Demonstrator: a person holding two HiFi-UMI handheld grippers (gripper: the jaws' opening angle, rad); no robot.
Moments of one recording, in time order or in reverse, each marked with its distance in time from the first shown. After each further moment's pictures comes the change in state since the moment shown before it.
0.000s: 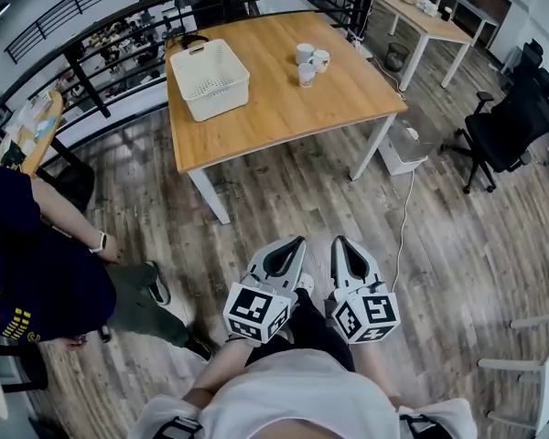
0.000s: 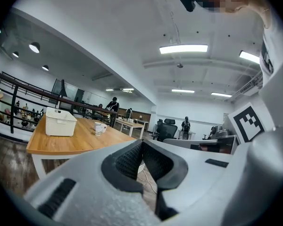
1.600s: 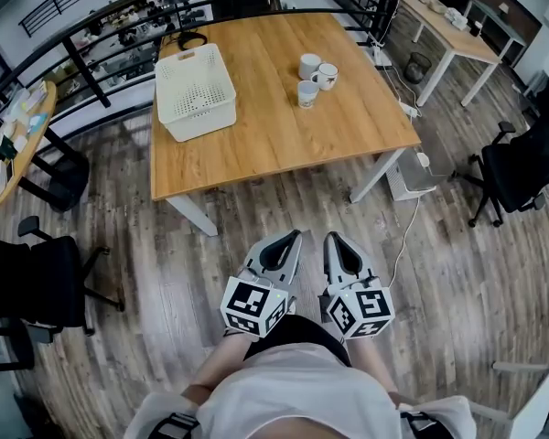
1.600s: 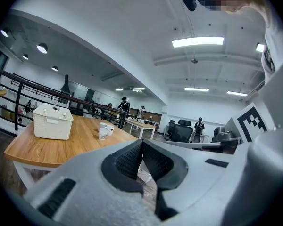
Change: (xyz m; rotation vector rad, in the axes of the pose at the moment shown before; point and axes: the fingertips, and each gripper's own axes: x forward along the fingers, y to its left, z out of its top) left arm 0.178 0.084 0.015 -0.041 -0.004 0.129; right arm 0.163 -0.111 0.028 -0.013 0.079 0.129
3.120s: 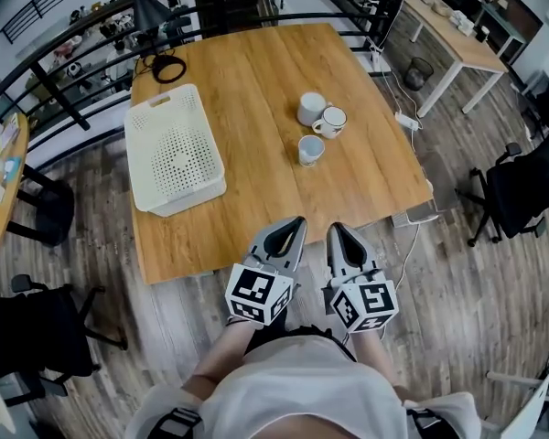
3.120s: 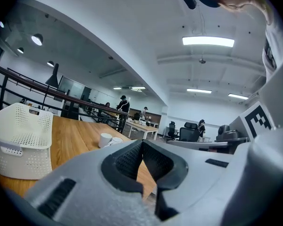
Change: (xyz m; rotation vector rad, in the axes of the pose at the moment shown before) left arm 0.211 0.169 0.078 -0.010 0.002 -0.053; right arm 0.241 -0.085 0.086 -0.048 -0.010 -0.039
